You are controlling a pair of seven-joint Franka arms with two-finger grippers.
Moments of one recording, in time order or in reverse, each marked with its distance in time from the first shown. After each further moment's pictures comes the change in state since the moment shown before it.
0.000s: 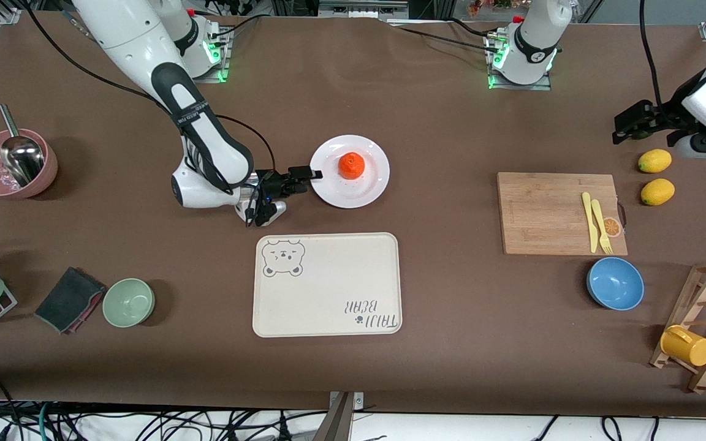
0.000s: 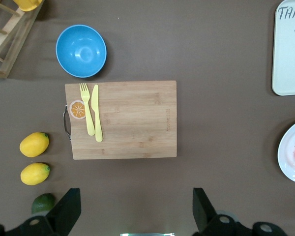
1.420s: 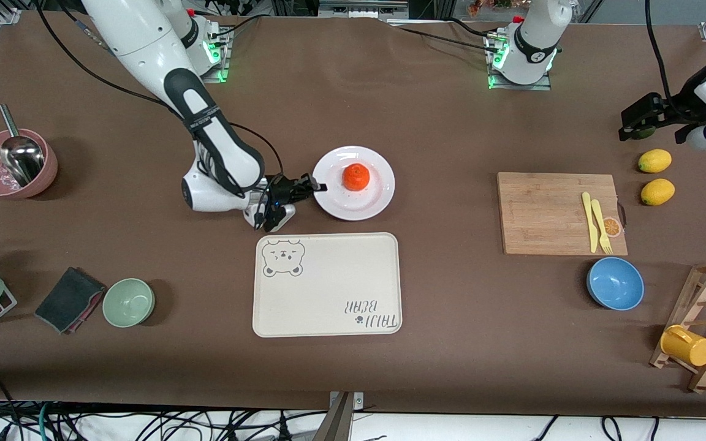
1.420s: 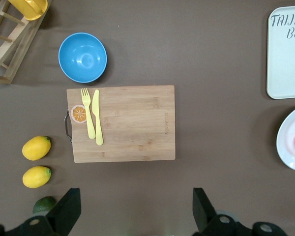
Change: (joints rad) left arm 0.066 -0.014 -0.074 0.015 -0.001 -0.008 0.001; right arm 0.017 0.032 -0.016 0.105 0.013 0.029 0.005
